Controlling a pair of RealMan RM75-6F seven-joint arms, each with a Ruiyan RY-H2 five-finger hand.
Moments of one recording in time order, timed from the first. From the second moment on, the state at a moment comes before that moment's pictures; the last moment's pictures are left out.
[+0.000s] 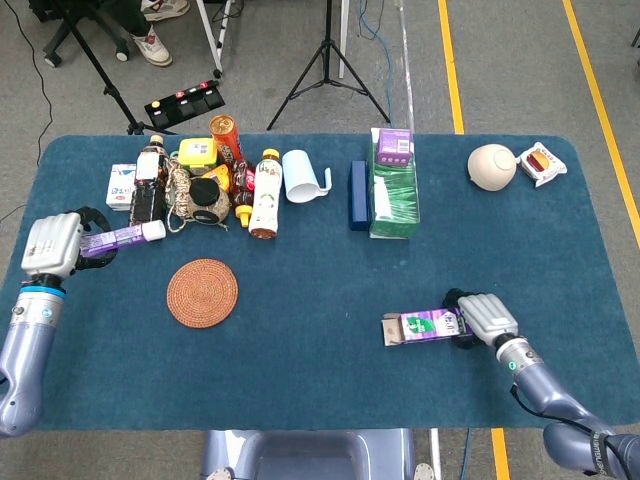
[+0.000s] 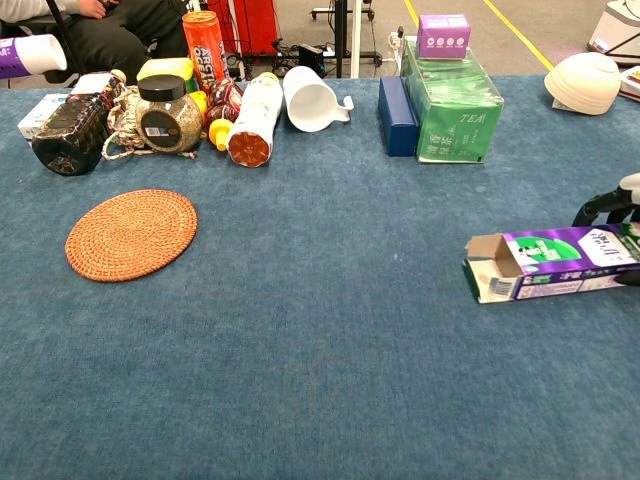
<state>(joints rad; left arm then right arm) -0.55 -1.11 -0.25 -1.66 0.90 1.10 0.20 0.60 -1.23 0.01 -1.54 -1.15 0.77 -0.09</state>
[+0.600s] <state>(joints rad) -0.54 -1.11 -0.25 -1.66 0.92 1.10 0.18 0.56 -1.21 0.06 -1.57 -1.35 0.89 0.18</state>
